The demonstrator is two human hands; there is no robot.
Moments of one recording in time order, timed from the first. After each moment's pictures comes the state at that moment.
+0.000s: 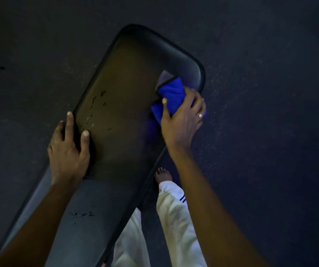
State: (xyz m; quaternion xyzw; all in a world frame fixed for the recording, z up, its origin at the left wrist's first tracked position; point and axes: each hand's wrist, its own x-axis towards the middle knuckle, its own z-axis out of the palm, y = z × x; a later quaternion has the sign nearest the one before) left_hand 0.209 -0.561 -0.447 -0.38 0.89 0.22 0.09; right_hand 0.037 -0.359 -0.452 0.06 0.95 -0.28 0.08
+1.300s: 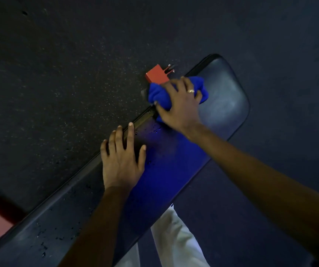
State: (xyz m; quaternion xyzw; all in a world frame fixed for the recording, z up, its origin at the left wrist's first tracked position) left_hand 0.293 -0.573 -0.456 -0.35 0.90 0.22 0.13; right_hand 0.068 -0.537 -0.433 -0.37 0.92 -0.04 0.15
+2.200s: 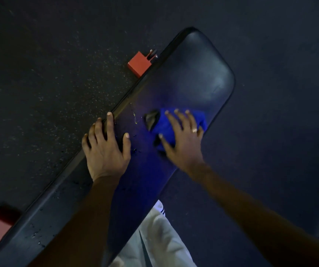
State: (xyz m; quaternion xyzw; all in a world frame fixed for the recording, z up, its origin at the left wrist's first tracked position) left_hand 0.293 -0.568 -0.466 -0.38 0.90 0.20 0.07; right_hand 0.154 -0.398 -0.435 -0.28 0.95 -0.05 0.13
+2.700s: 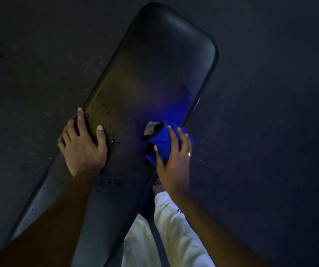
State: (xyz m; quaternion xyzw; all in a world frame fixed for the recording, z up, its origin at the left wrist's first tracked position) left_hand 0.291 -0.560 -0.472 -0.38 0.91 0.14 0.01; right_hand 0.245 -0.338 -0.453 -0.06 0.95 -0.29 0.11
